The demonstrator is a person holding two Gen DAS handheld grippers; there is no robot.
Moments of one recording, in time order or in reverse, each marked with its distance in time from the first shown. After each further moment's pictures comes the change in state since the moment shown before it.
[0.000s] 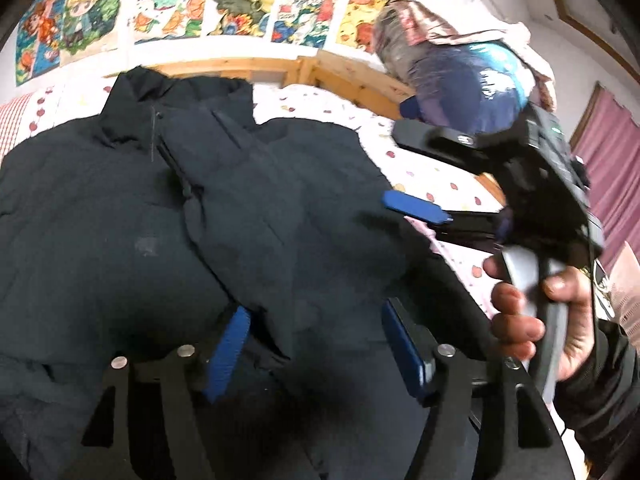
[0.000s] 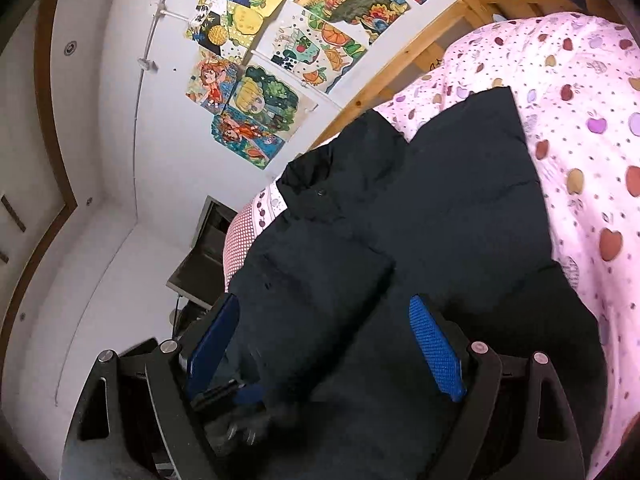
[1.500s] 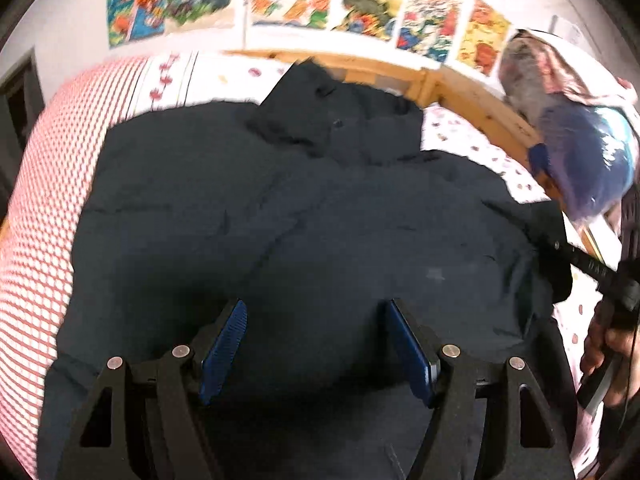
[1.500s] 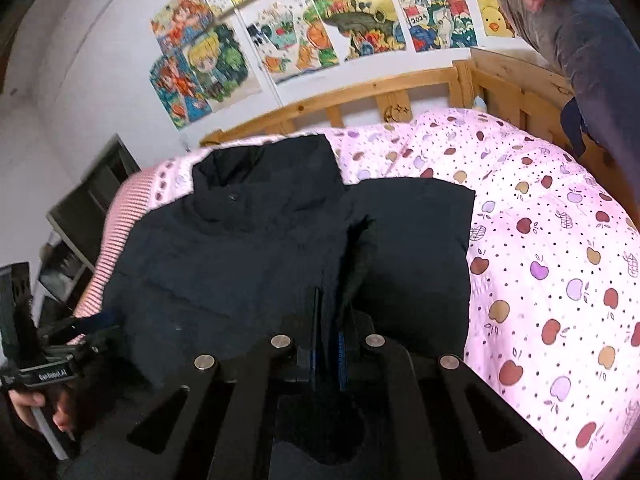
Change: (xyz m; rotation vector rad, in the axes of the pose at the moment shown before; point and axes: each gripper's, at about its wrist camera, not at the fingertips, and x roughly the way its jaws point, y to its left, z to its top) left arm -0.008 0.129 0.034 -0.234 0.033 0.304; right arm 0.021 0.038 0.052 -0.335 0.028 -0.499
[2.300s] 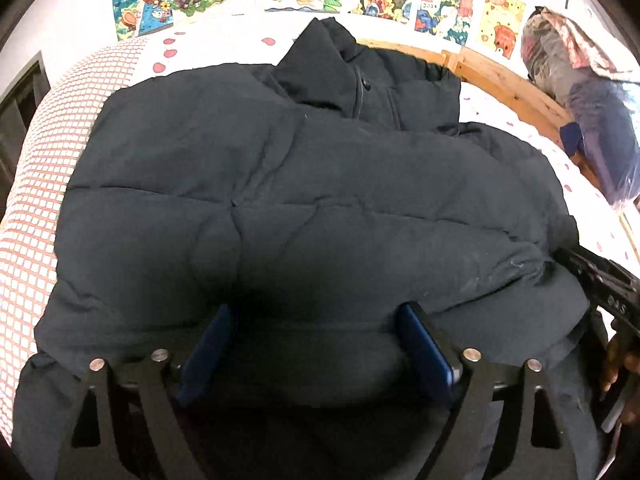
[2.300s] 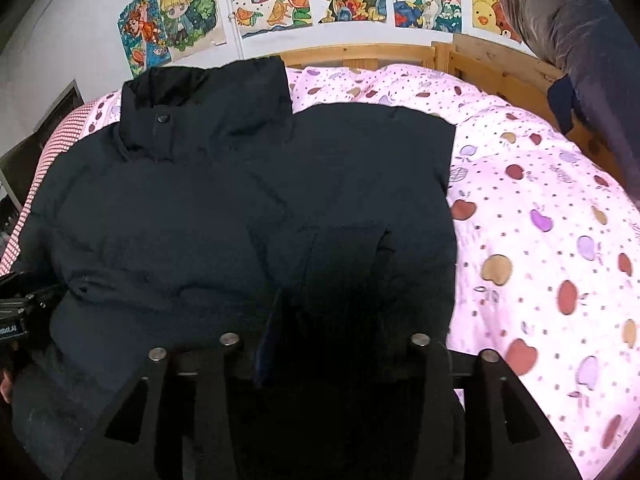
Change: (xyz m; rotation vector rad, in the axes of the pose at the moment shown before) left arm 0.038 0.003 -0.013 0.028 0.006 0.101; right arm 0.045 -0.004 -0.040 -0.096 0.062 -0.208
